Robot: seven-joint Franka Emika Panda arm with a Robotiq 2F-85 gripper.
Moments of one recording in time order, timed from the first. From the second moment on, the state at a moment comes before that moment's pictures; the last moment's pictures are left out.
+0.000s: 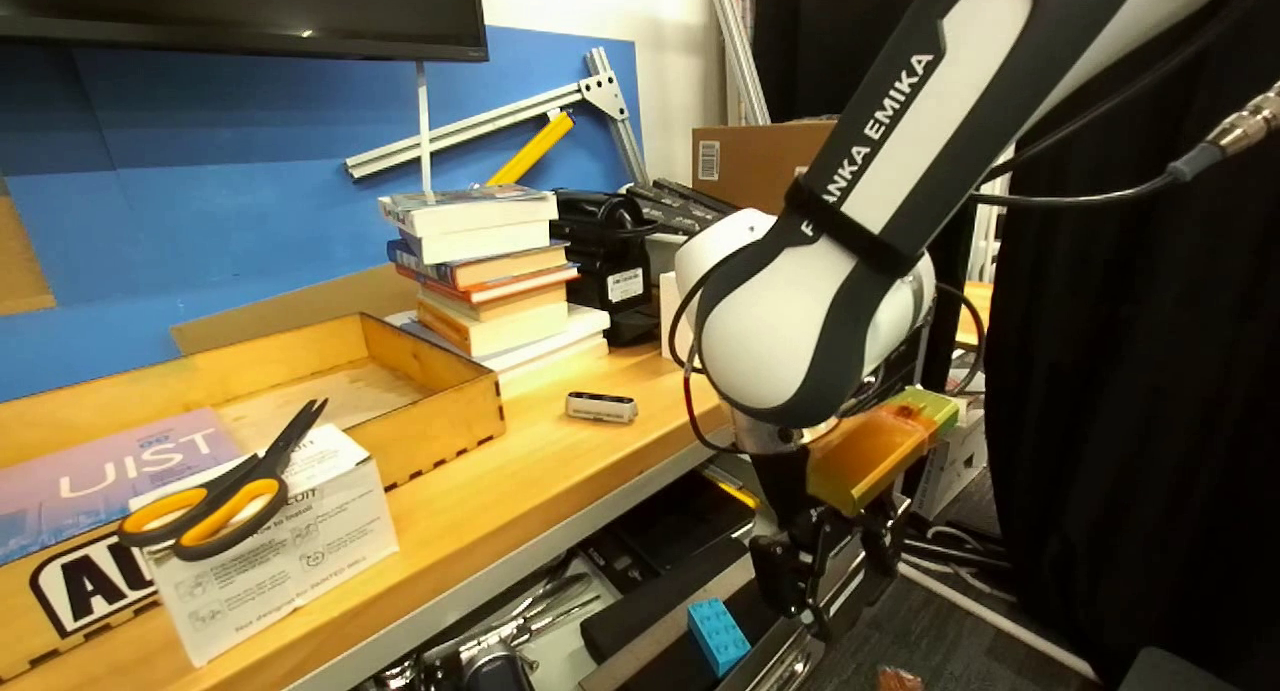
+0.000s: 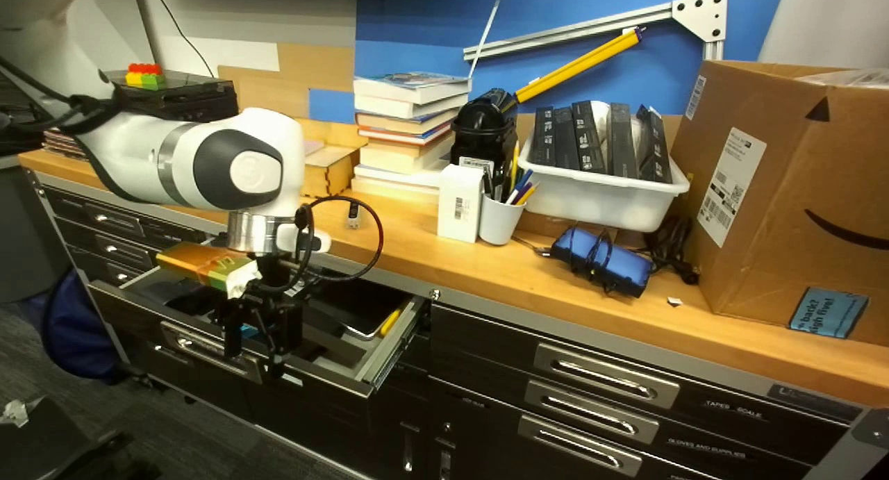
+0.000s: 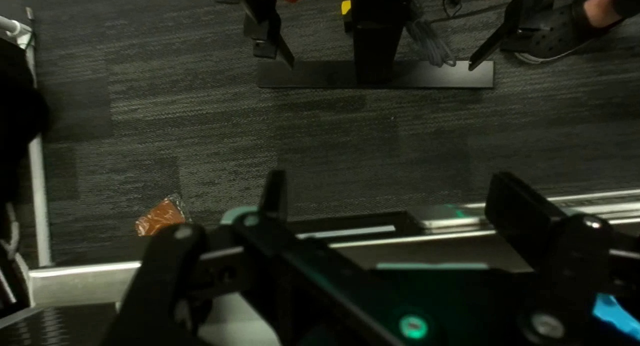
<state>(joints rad) 0.04 0.11 0.07 -2.51 -0.18 2.21 0.20</state>
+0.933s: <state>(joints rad) 0.16 0.31 0.02 -2.26 -0.35 2.29 0.71</state>
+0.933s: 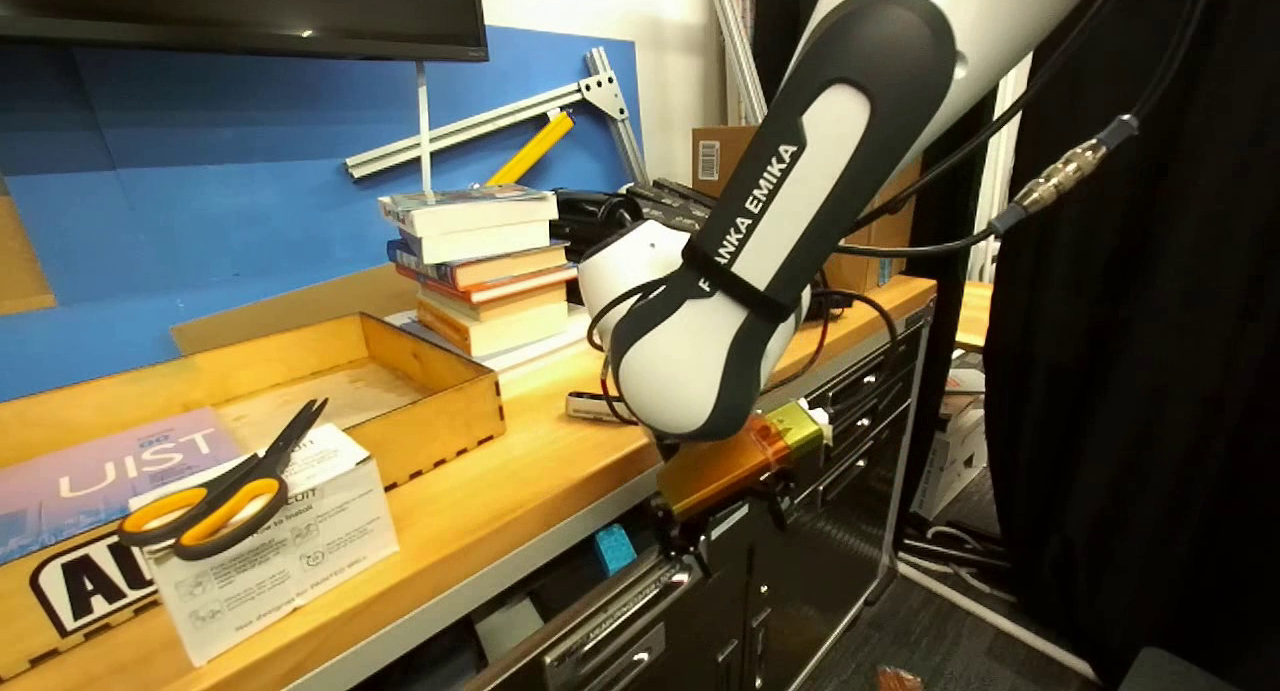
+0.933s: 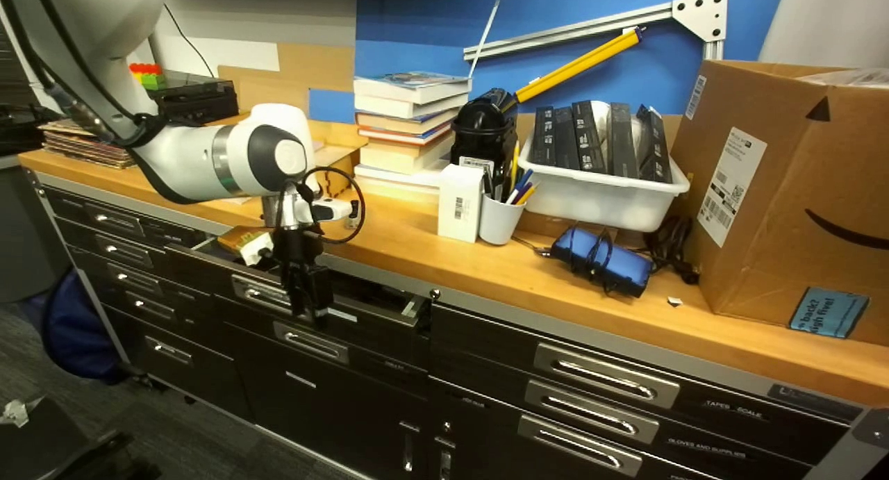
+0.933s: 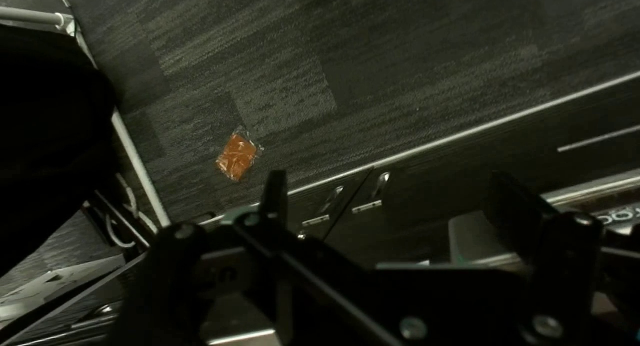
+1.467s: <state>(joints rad) 0.20 0.35 -0.04 -2.17 -0.41 2.32 0.90</state>
